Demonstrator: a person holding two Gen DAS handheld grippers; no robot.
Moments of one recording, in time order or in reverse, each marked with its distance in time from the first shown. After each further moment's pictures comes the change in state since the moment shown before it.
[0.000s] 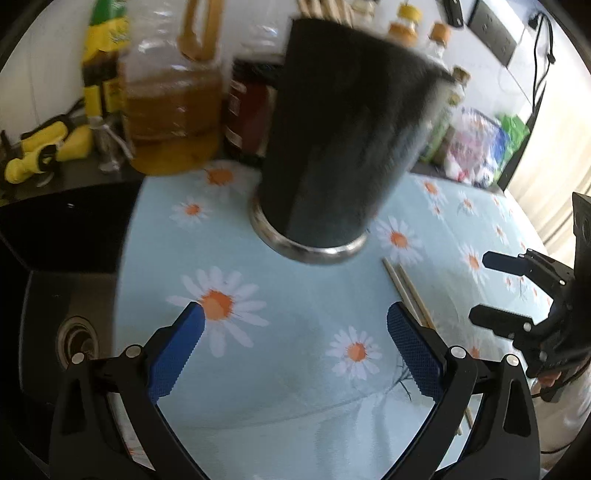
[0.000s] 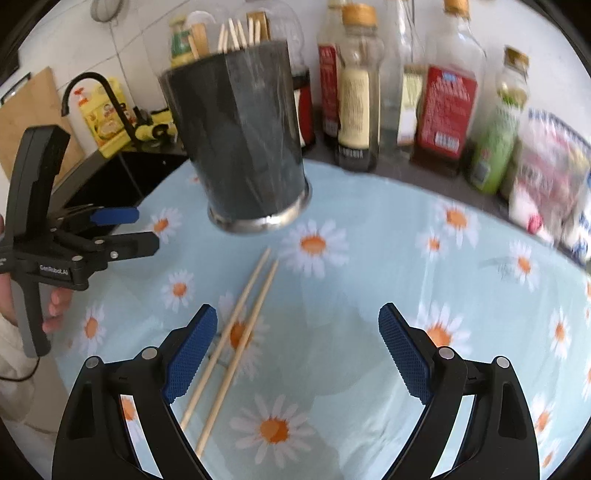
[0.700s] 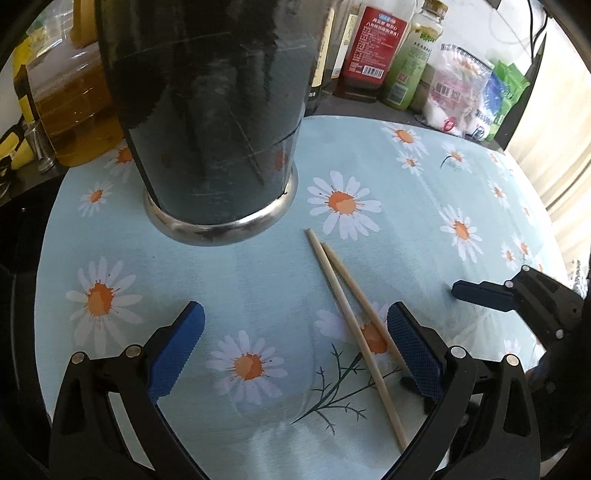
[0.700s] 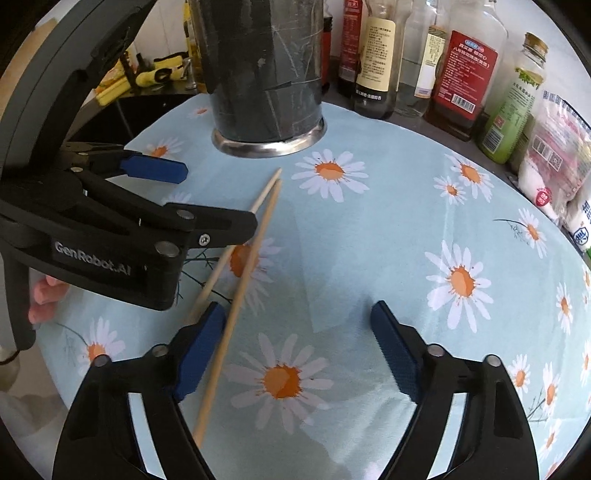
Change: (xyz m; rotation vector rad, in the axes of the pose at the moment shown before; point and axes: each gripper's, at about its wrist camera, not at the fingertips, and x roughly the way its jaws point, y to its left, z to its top) left arm 0.050 -0.072 0.000 0.053 0.142 0.029; right arm 0.019 0.015 -0.031 -0.096 0.131 -0.056
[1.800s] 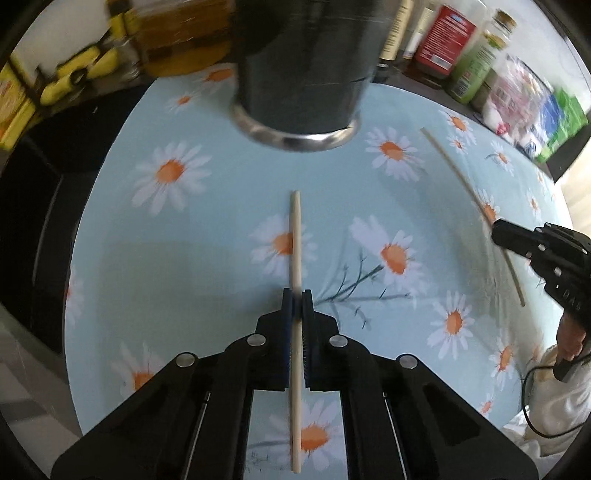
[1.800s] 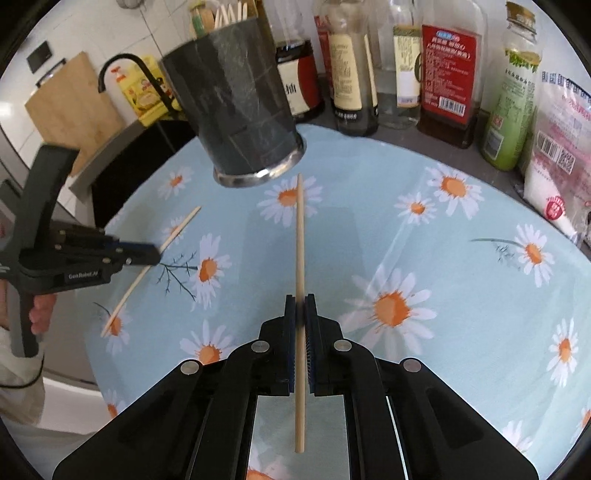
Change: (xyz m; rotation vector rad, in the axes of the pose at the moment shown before) left arm -0.038 0.008 -0.049 -0.283 0.131 0.146; right arm -0.028 -0.091 0.013 -0.030 -0.037 0.266
